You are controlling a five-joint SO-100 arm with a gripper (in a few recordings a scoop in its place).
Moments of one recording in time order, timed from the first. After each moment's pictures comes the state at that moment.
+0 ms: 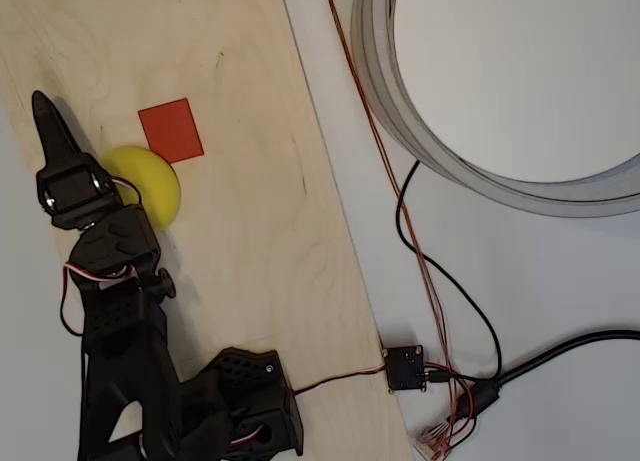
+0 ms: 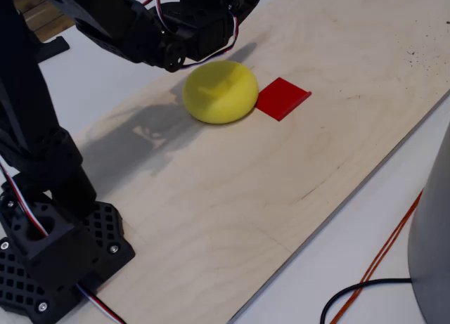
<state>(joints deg) 83.1 80.0 141.6 -46.4 13.8</state>
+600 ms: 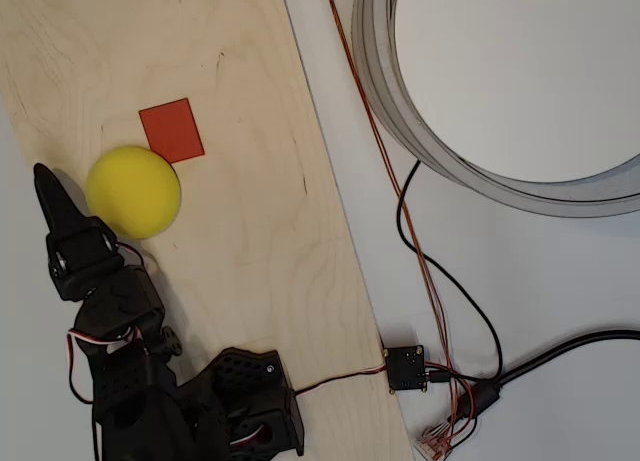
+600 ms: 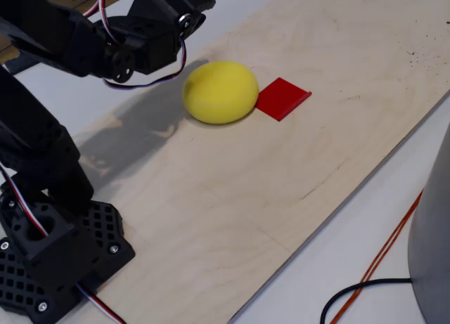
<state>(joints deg) 76.6 102.1 162.9 -38.0 33.0</state>
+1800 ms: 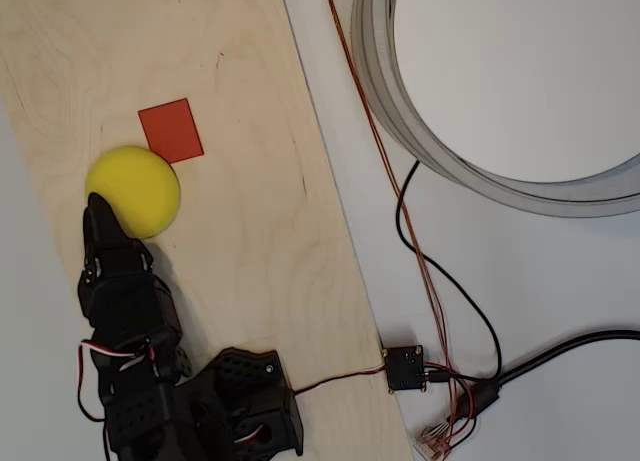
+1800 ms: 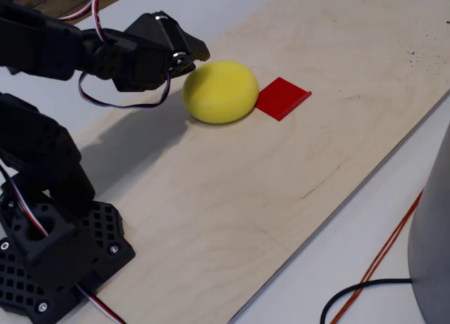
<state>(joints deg) 79.6 121.3 166.4 -3.5 44.0</state>
